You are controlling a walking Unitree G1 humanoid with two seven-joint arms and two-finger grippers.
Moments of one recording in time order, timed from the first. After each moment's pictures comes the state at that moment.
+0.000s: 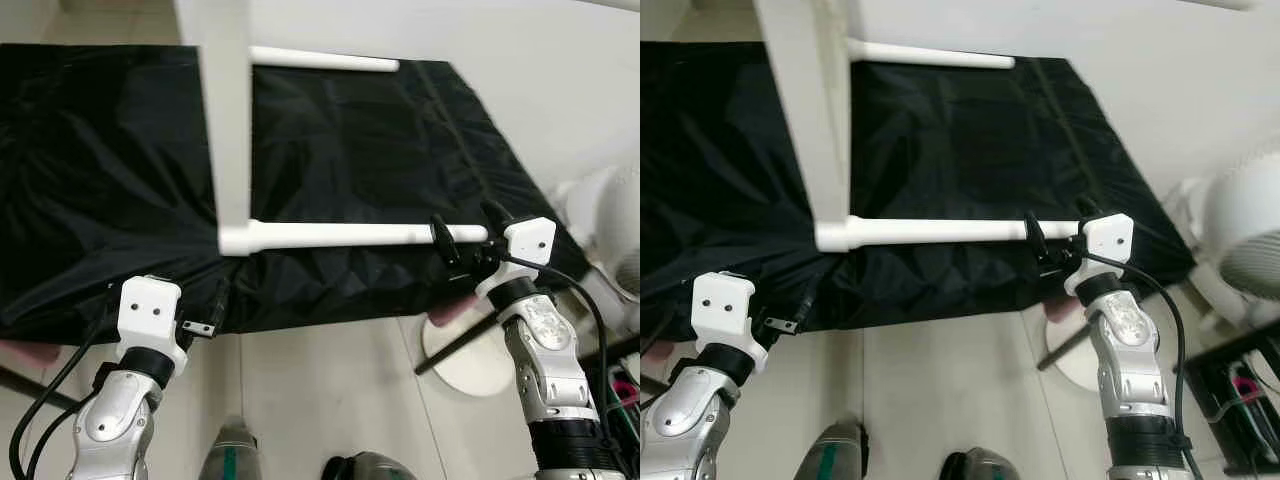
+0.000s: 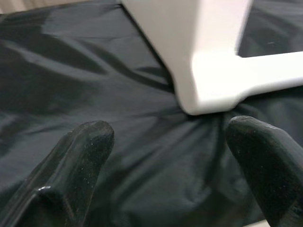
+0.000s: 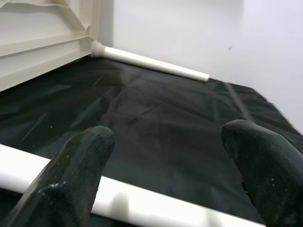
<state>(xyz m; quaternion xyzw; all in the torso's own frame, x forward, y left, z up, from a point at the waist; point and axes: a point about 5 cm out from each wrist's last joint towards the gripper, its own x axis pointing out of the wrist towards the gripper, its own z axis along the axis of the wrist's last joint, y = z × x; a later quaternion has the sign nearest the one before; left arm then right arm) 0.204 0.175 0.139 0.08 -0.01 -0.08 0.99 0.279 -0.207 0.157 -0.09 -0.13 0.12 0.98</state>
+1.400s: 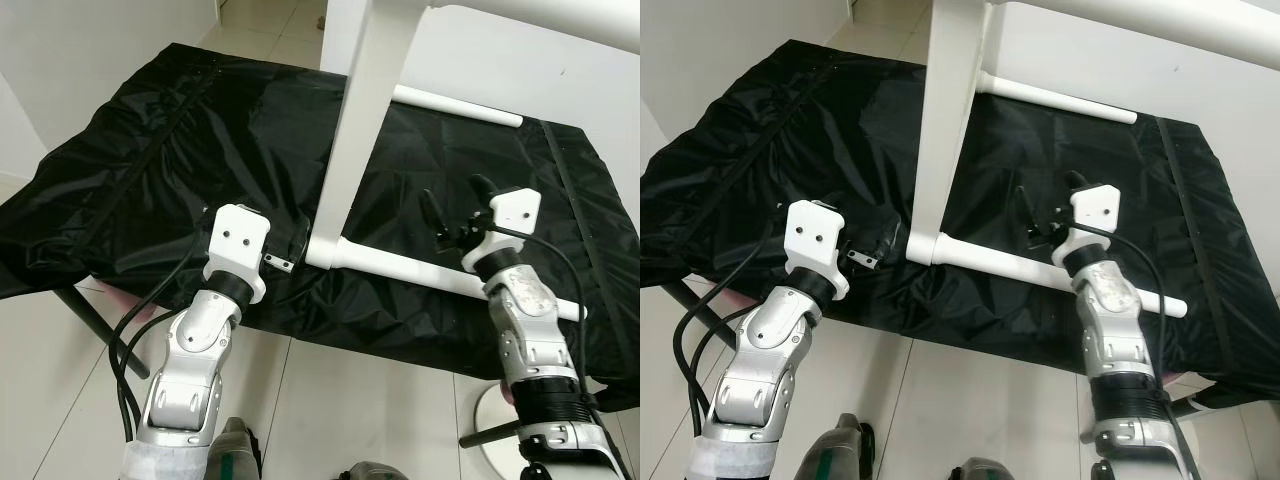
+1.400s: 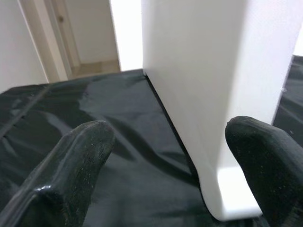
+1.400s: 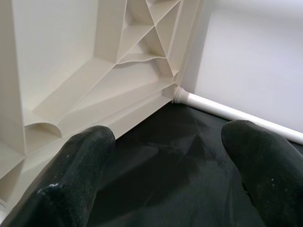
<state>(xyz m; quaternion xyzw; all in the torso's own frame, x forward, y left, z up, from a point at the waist) 0.262 0.106 0.179 0.06 -0.11 -0.17 0.98 0.313 -0.192 0.168 -0.08 -0.15 0.13 0.98</state>
